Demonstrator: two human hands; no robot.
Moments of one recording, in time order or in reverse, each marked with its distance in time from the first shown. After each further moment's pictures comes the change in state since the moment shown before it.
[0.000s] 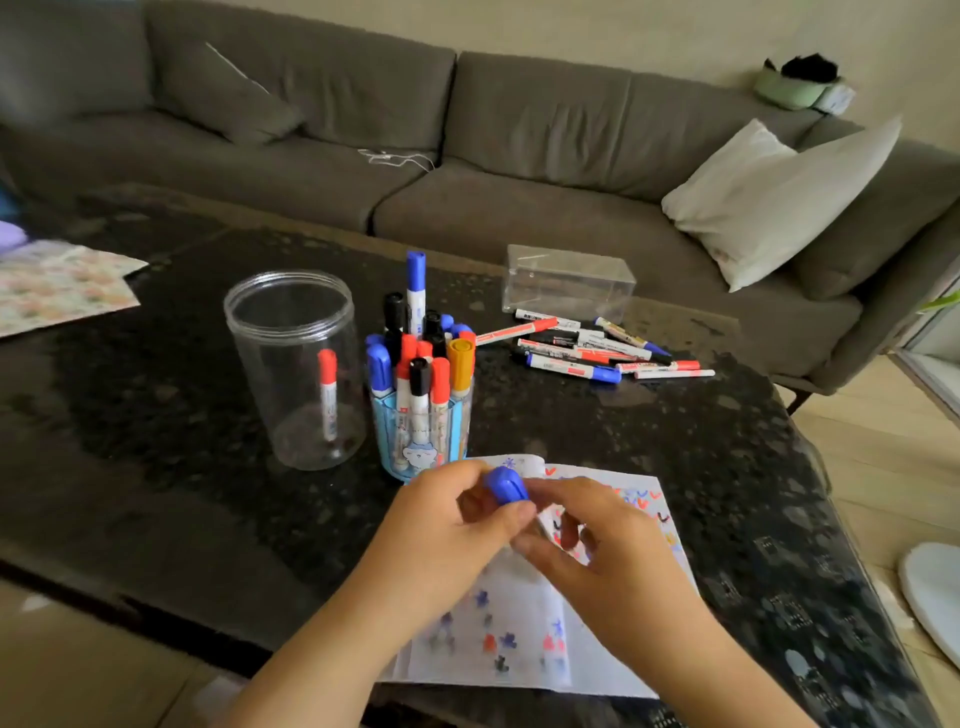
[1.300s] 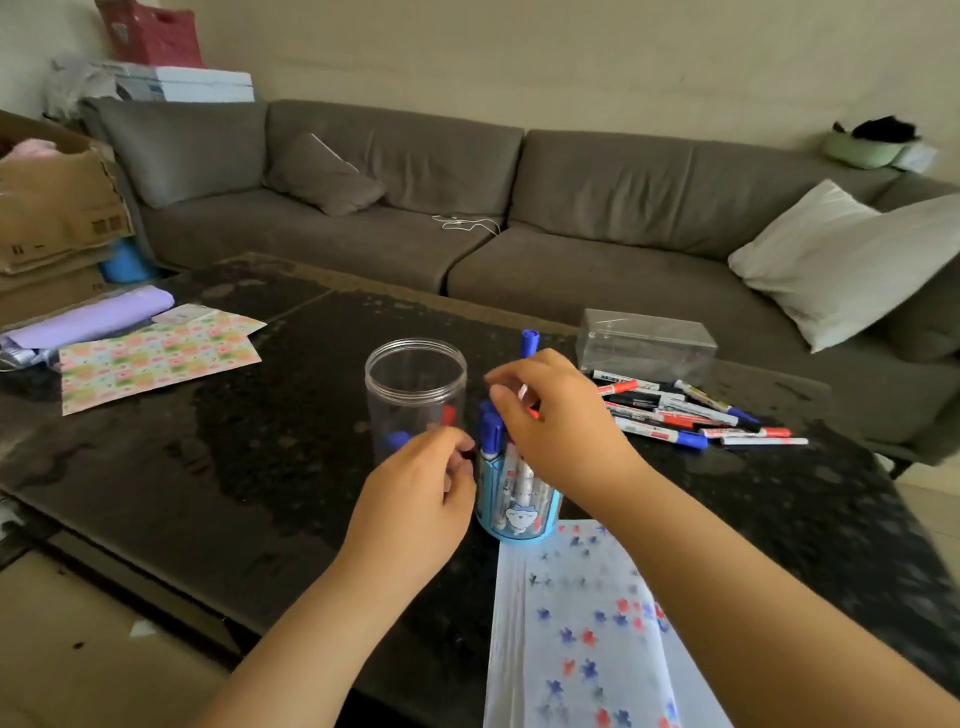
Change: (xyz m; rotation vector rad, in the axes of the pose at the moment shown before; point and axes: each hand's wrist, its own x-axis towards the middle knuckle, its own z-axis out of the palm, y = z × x) left_hand 0.019 -0.015 -0.106 0.554 0.398 0.305; right_hand 0.141 -0.095 0.032 -0.066 0.067 -0.227
